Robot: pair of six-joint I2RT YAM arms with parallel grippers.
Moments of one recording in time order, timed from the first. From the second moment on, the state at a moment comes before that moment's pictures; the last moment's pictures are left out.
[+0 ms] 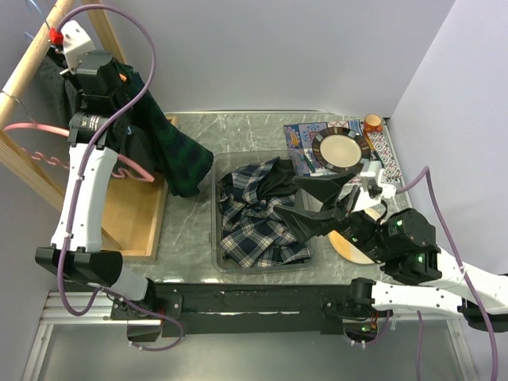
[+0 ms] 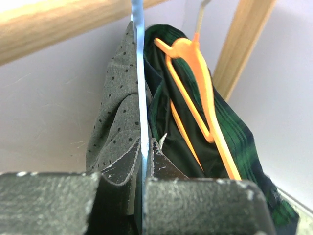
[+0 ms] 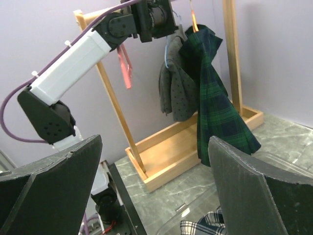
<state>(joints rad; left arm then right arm) -0.12 1.49 1.92 -0.45 -0.87 -0.14 1.28 0.65 0.99 0.04 0.30 0.16</state>
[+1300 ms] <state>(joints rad) -0.21 1.09 2.02 -0.82 -0.39 -0.25 1.28 0.68 1.02 -0.01 0.35 0.23</state>
